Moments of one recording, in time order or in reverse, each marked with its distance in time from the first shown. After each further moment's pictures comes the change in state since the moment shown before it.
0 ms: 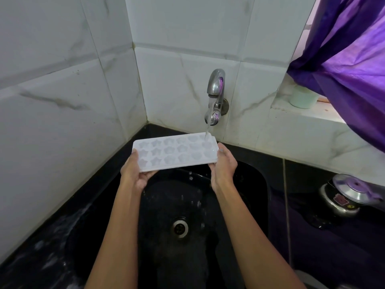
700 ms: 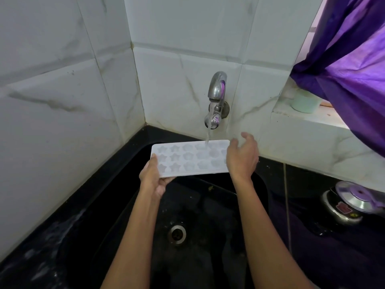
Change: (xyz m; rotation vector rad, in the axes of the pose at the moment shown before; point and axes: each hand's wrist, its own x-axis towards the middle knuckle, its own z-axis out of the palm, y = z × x) left_hand -0.007 -0.035 0.038 0.002 -0.029 -0.025; right_hand 0.010 -0.055 -0.005 -0.940 0.207 -0.557
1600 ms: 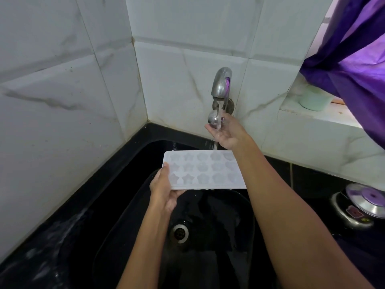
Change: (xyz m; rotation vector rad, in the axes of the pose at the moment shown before) left_hand -0.022 -0.025 -0.003 0.021 -0.037 -0.072; right_hand 0.072 -0.031 0.041 1.047 -0.643 0.764
